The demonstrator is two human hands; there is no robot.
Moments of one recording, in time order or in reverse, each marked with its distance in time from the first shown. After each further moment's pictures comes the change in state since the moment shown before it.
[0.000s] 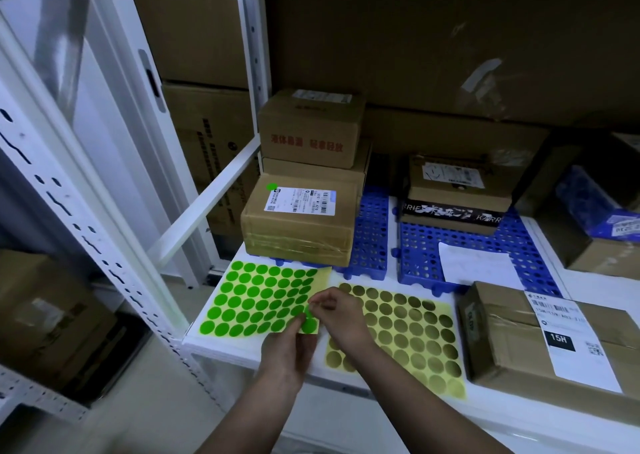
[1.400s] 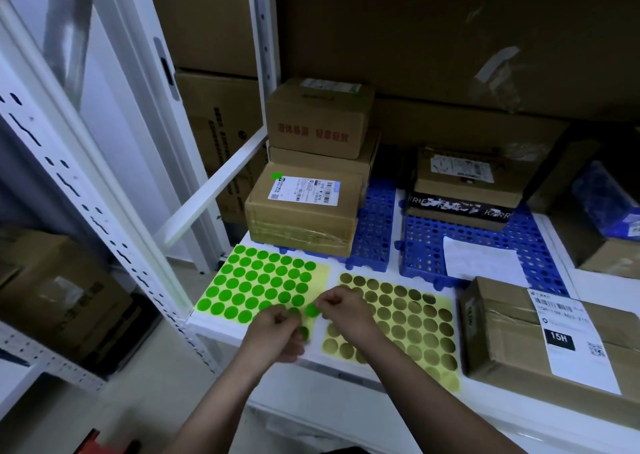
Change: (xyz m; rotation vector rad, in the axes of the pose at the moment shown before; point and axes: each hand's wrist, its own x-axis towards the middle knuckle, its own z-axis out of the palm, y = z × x) left_hand -0.028 0.024 -0.021 0.703 -0.115 0.245; right_hand -0.004 0.009 -0.017 -0.120 -0.141 0.068
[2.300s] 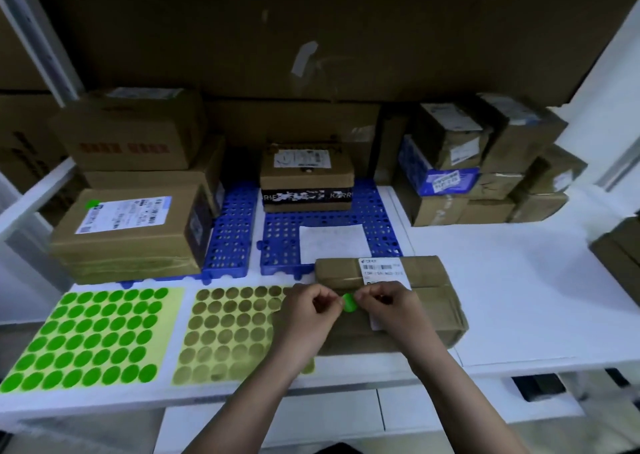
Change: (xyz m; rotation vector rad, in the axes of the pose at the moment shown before) left_hand -0.061 0.060 0.233 0.404 -0.225 0.500; right_hand -0.135 0.065 -0.233 0.186 0.462 0.047
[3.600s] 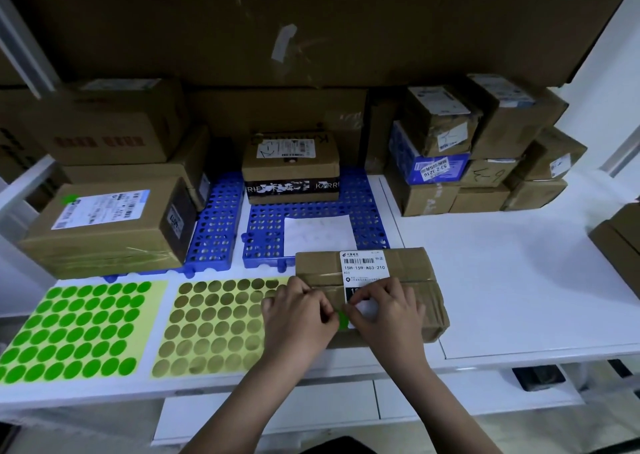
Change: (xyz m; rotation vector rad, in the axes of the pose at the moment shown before) left_hand -0.001 0.006 0.039 0.678 0.060 0.159; right_hand 0.004 0.063 -0.008 -0.626 0.368 -0.290
